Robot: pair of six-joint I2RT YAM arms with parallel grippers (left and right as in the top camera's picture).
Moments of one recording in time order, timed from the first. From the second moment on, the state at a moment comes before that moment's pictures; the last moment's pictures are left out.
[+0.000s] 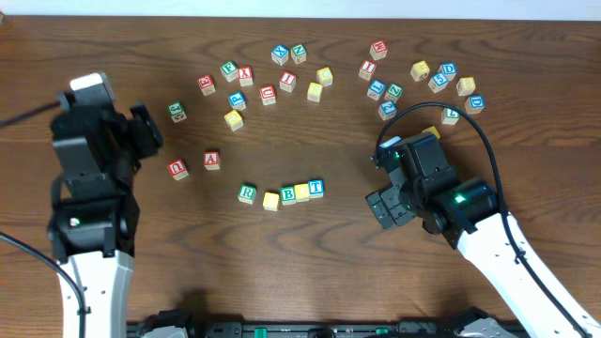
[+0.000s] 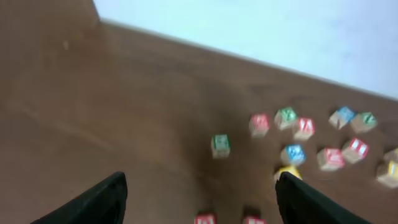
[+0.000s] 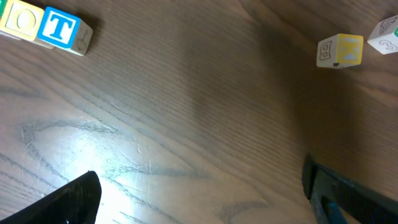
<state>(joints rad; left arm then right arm) 0.14 1.04 1.02 -0.48 -0.12 -0.15 0.45 1.24 0.95 -0.84 0.09 -0.10</state>
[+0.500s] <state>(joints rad) -0.08 1.03 0.88 -0.61 -0.12 -0.23 0.45 1.24 0.95 -0.86 0.09 0.07</state>
